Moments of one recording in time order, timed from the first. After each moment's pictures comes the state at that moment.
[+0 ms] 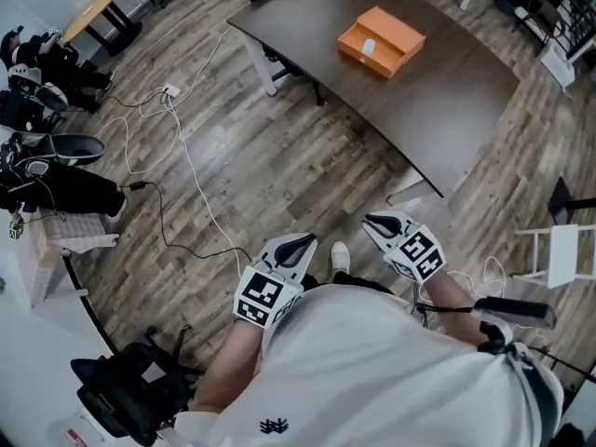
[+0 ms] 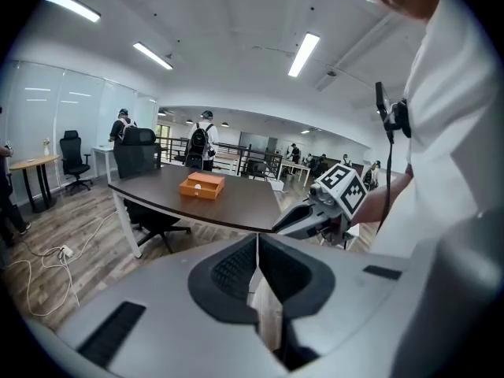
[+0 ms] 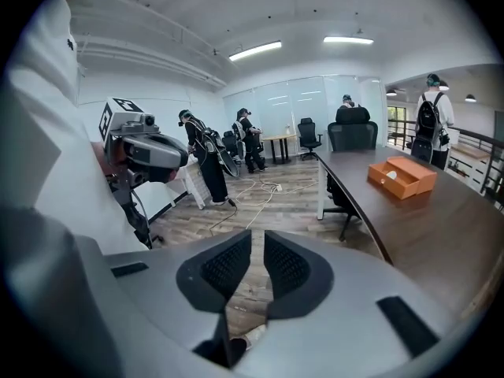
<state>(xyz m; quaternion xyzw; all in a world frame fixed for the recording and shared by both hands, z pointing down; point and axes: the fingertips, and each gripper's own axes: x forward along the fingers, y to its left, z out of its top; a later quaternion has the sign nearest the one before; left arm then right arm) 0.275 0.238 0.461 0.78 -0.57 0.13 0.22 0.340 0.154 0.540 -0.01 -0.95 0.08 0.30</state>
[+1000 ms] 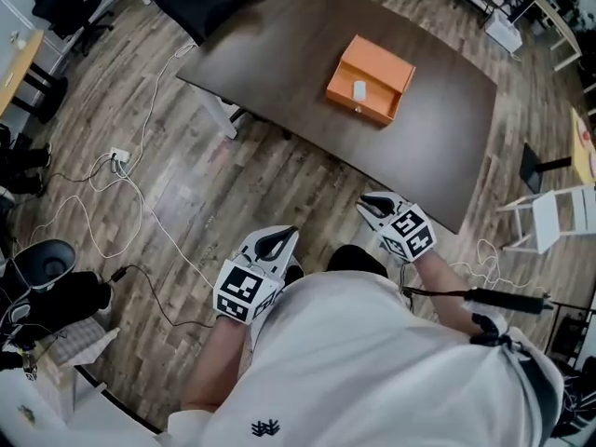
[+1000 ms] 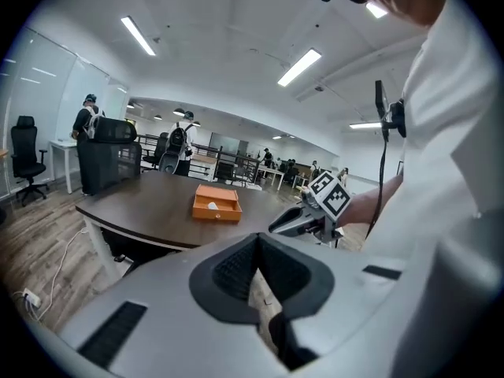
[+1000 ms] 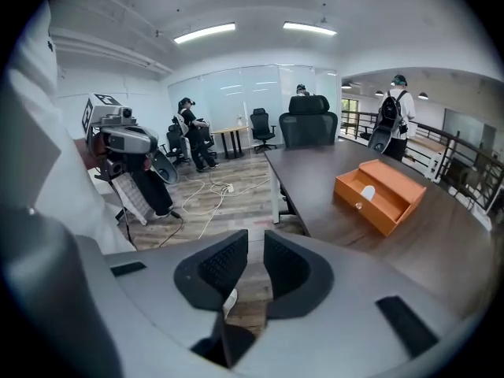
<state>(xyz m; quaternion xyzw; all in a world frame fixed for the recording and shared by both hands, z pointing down) -0.026 0.031 0.473 0.86 -0.46 0.11 0.21 0.094 -0.071 0.567 0.16 -0.92 0.11 0.35</state>
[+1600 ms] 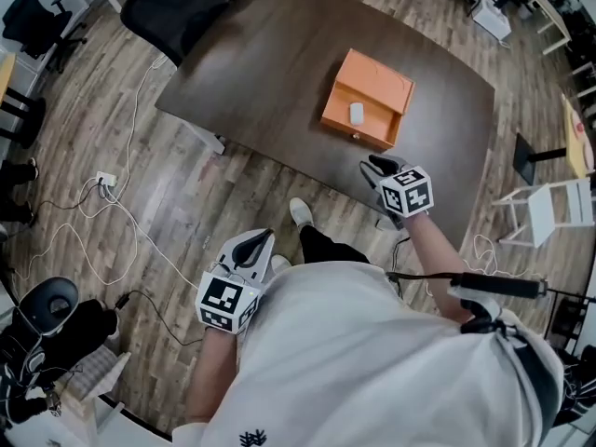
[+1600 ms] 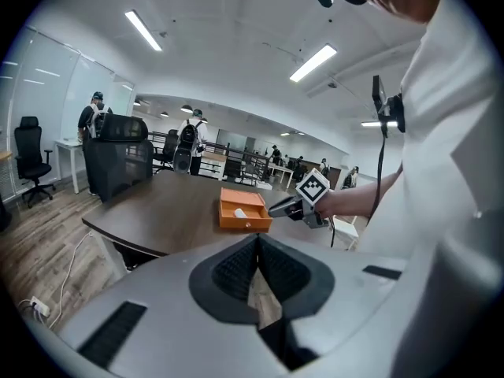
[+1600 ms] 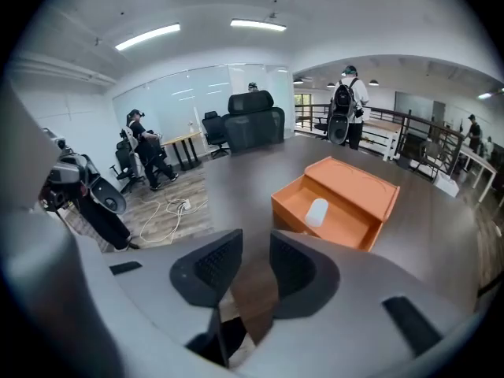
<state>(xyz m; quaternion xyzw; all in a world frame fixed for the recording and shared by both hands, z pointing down) -0.123 -0.086 0.480 0.84 -0.47 0.12 0.22 0.059 -0.292 0.586 0.31 -0.87 0.18 0.34</state>
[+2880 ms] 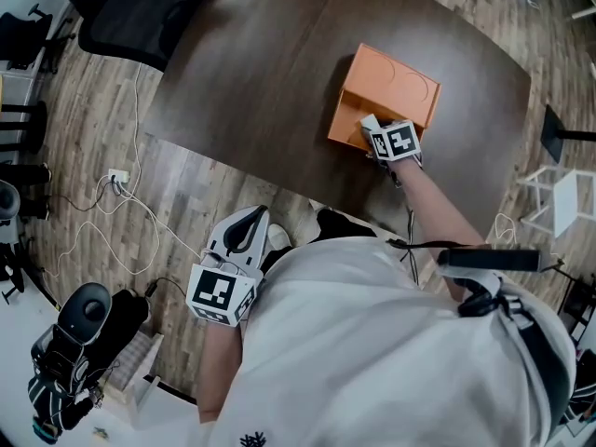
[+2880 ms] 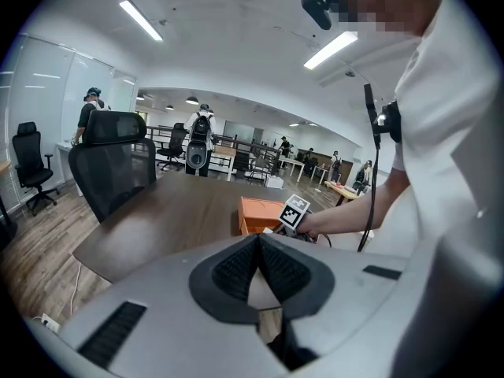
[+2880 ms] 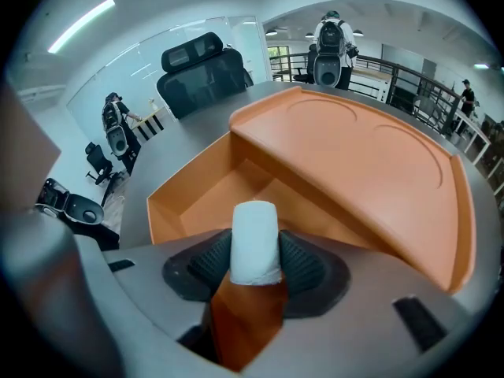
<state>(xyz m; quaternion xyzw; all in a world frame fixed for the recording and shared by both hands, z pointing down) -0.148 -0.289 0.479 0.82 -0.49 0.15 0.24 0.061 -0.496 0.739 0.33 -0.78 0.29 0.45</state>
